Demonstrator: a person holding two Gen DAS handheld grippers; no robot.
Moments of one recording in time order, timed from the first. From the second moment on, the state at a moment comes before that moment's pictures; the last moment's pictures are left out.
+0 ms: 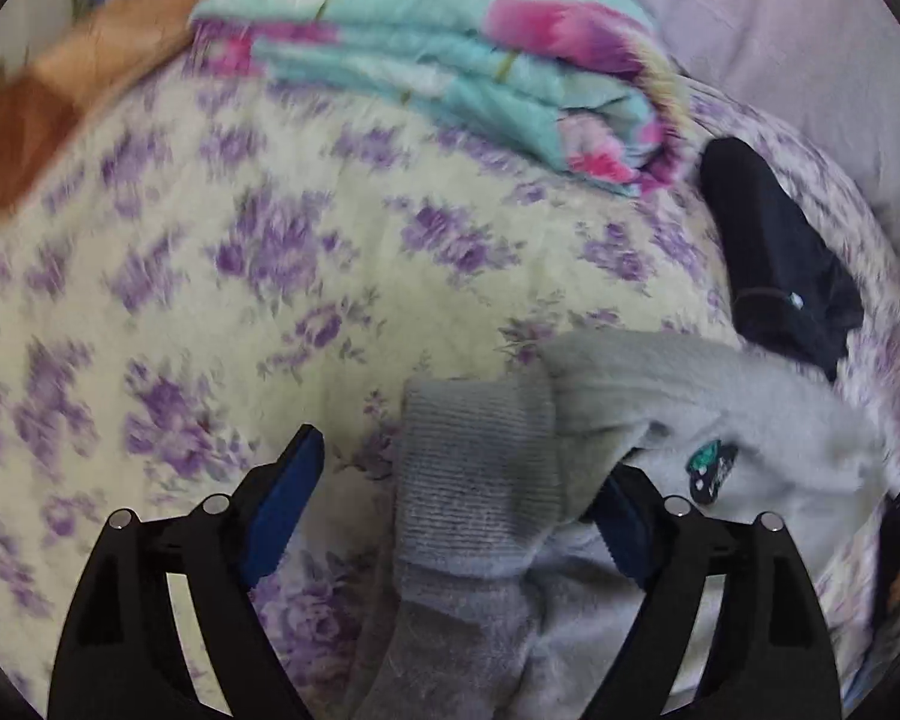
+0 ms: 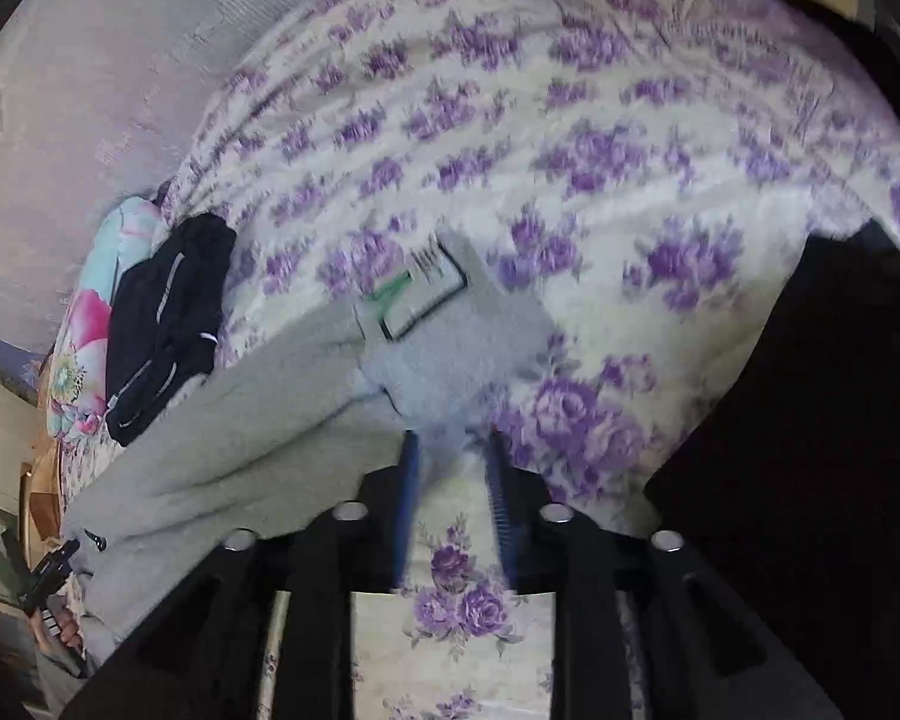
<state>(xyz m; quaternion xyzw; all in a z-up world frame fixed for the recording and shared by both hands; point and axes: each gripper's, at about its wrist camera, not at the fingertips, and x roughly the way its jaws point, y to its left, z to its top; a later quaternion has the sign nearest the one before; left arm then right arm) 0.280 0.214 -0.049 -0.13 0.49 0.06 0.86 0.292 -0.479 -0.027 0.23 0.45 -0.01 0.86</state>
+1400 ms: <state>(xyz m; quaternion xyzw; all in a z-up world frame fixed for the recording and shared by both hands) 0.291 0.247 -0.050 -0.20 0.51 -0.07 0.83 0.379 -0.518 -0.057 0.31 0.45 0.03 0.84</state>
